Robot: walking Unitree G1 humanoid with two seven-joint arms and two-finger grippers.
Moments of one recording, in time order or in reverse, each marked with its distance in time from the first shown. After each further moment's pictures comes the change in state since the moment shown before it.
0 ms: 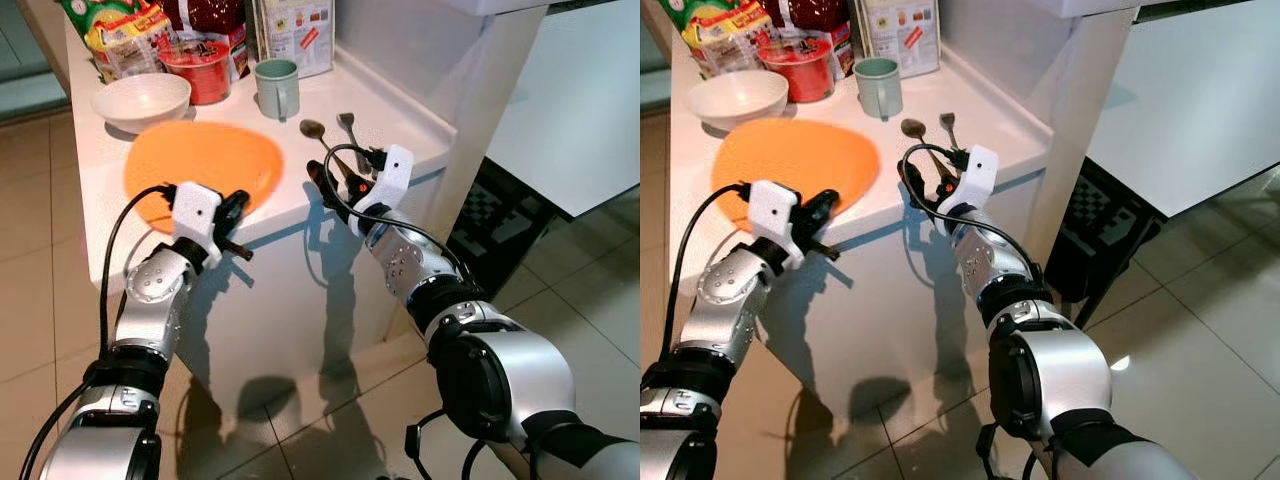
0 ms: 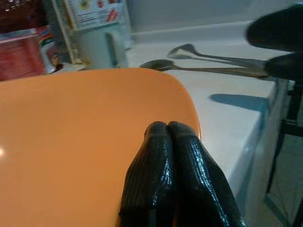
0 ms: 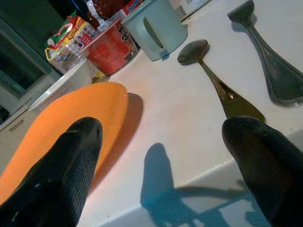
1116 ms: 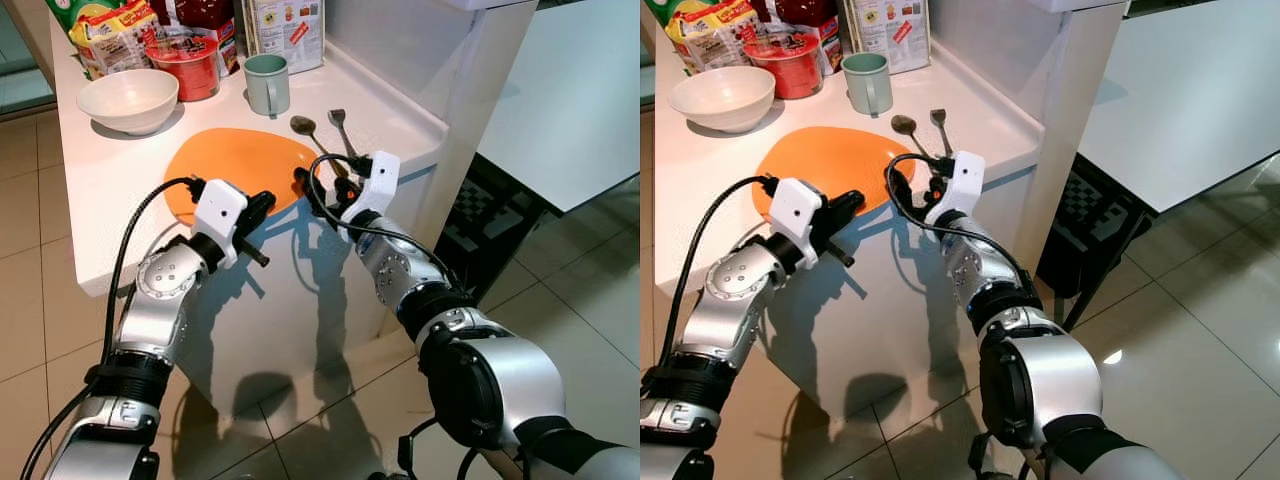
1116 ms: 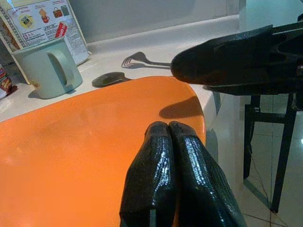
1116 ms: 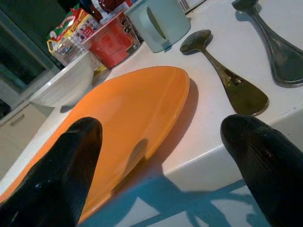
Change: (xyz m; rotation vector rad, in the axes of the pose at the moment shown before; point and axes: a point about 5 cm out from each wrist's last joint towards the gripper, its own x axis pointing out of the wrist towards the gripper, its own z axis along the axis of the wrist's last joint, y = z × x) left arm 0.003 -0.017 0.020 0.082 -0.011 -0.123; right arm 0.000 0.011 -0.017 0.001 0.015 0.040
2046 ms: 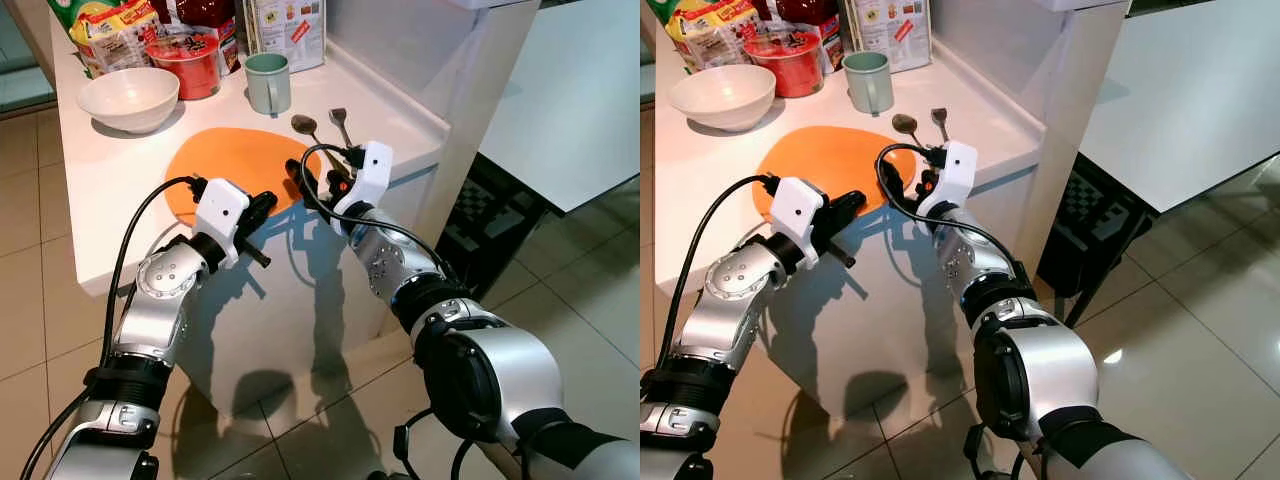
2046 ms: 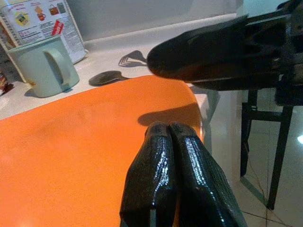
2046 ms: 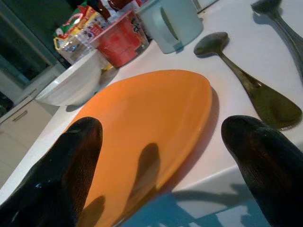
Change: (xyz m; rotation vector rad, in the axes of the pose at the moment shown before) left arm 0.000 -0.003 0.005 -0.002 0.007 -0.019; right arm 0.007 0.012 0.005 -0.023 0.008 0.011
